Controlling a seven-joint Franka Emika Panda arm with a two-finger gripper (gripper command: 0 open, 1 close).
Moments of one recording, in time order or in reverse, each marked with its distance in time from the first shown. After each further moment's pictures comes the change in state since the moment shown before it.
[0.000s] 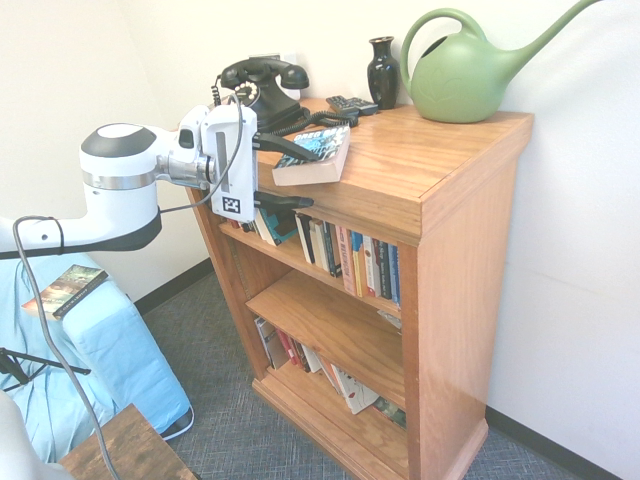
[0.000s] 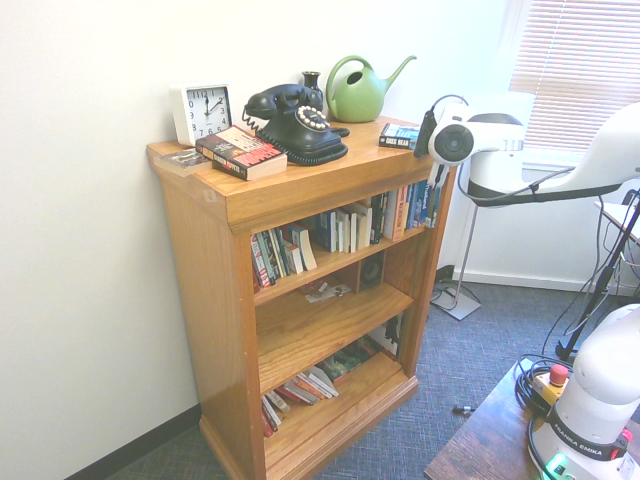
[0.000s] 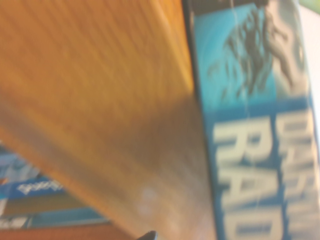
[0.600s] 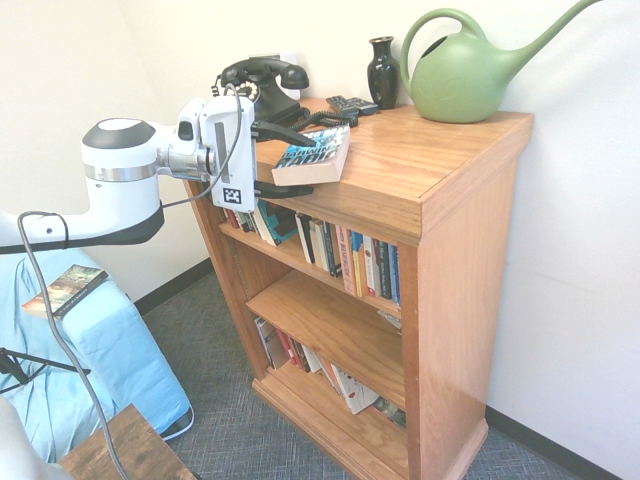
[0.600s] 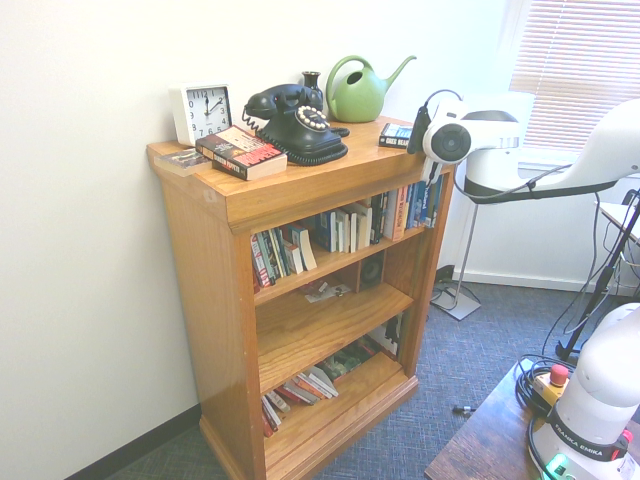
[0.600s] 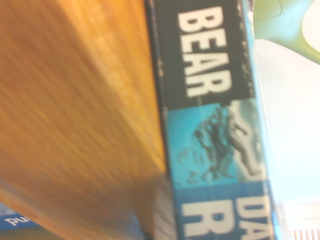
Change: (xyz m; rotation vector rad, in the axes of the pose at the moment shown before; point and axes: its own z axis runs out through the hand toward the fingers) arm 0.014 -0.004 -0.005 0.021 0.039 0.006
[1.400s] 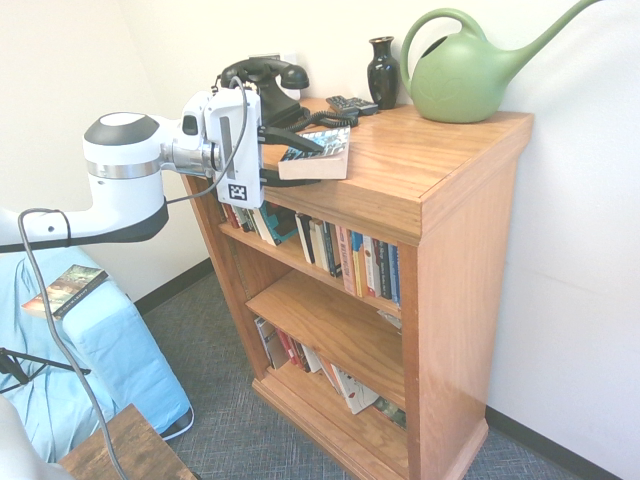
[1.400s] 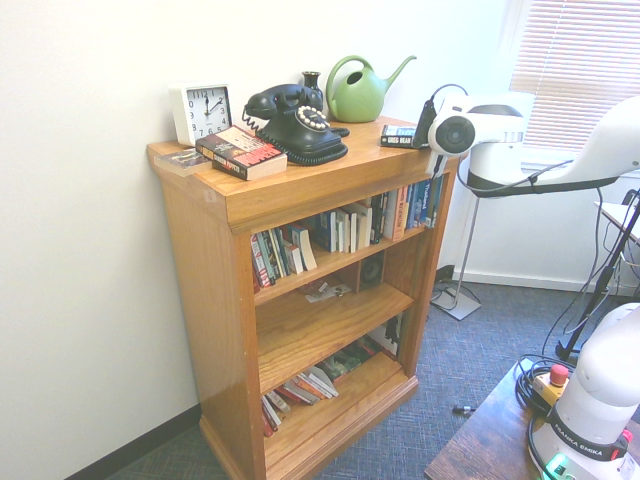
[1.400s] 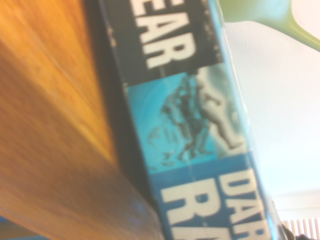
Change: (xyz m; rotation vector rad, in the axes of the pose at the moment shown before) arm 0.005 0.013 0.012 -0.004 -0.008 0.011
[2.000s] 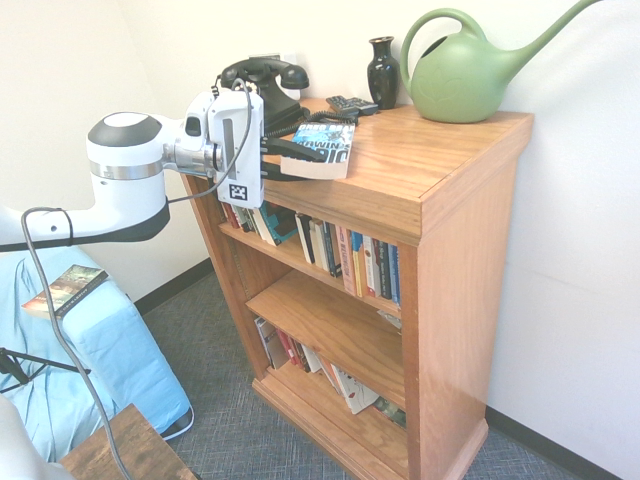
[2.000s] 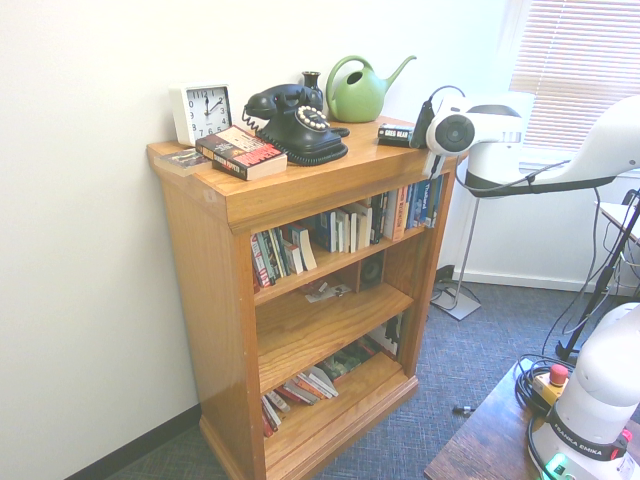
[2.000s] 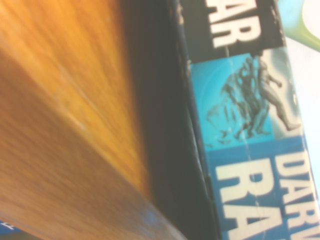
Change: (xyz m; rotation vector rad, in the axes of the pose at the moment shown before) arm 0.001 0.007 -0.006 0.044 -0.044 0.072
